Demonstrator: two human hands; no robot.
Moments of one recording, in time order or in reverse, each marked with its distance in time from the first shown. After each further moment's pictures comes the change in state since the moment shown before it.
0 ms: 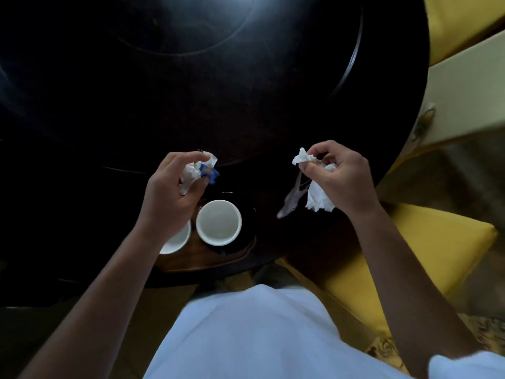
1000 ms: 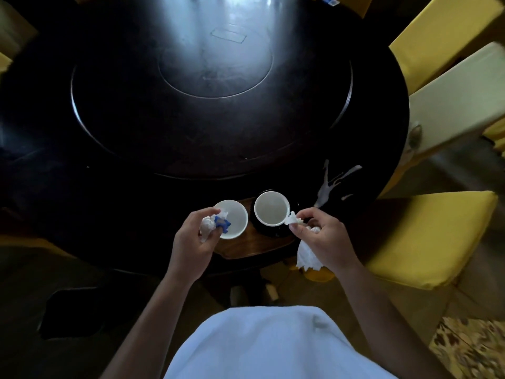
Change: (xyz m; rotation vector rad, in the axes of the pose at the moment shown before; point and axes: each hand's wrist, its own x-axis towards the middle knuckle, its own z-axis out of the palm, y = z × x) left_hand -0.154 -0.075 -0.095 -0.077 -0.003 -0.085; right_hand -0.194 -0.069 0.117 0.154 -0.009 0.086
